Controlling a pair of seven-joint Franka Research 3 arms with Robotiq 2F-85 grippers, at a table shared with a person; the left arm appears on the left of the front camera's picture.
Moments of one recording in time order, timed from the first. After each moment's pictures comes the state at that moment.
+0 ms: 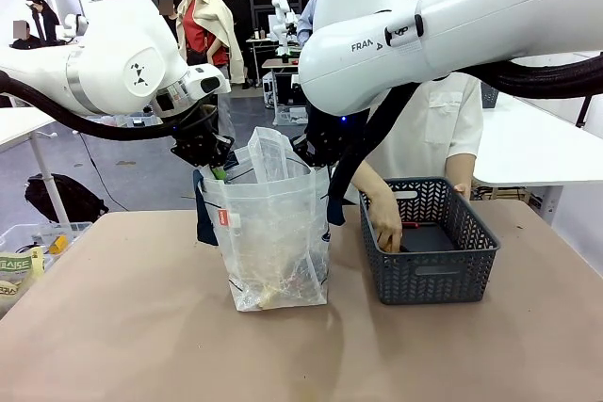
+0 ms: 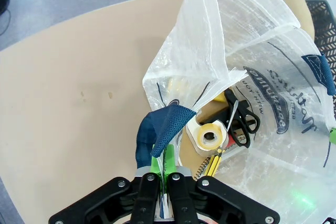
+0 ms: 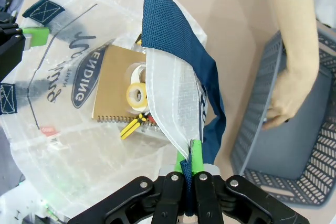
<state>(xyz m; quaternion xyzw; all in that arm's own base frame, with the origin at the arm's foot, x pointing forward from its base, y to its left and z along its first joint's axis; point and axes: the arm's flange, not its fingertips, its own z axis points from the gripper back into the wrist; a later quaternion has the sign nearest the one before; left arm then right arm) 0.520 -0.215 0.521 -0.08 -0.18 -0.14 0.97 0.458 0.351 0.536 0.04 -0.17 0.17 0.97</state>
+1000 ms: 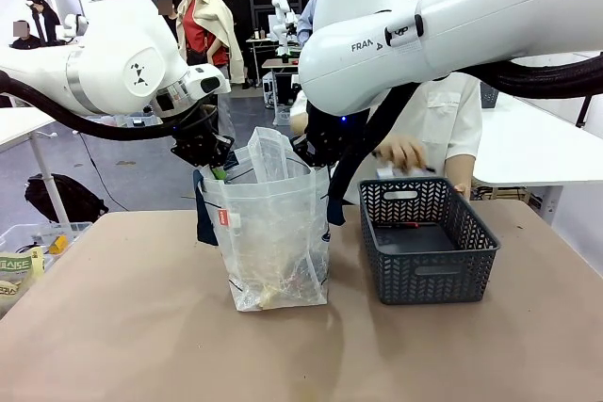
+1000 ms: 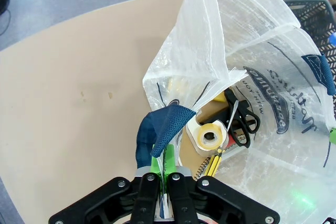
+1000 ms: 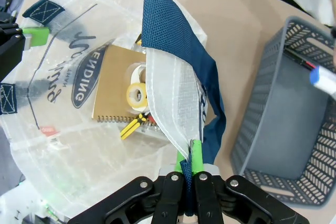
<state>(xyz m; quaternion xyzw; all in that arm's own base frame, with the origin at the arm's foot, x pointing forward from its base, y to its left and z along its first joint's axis) 0.520 -0.215 0.521 -0.08 -0.18 -0.14 0.97 0.458 0.351 0.536 0.04 -0.17 0.17 0.97</state>
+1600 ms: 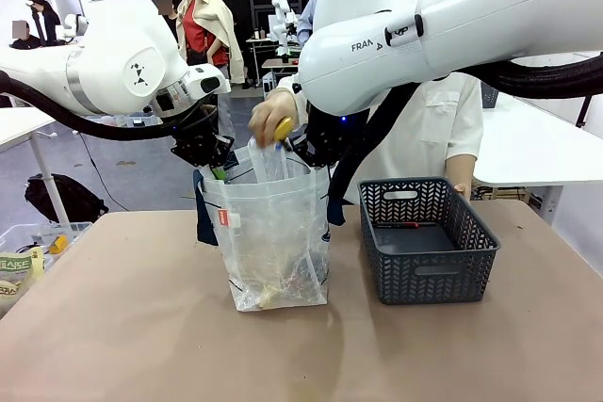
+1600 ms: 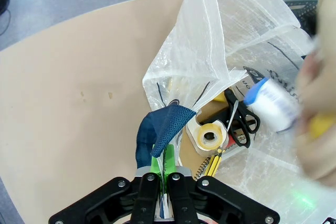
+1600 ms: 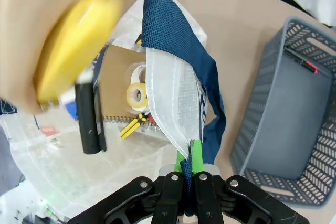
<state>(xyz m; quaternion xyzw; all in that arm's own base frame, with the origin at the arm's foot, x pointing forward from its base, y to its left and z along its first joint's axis) 0.520 -0.215 0.521 -0.08 -0.18 -0.14 0.97 0.458 0.351 0.536 0.04 -0.17 0.17 0.97</state>
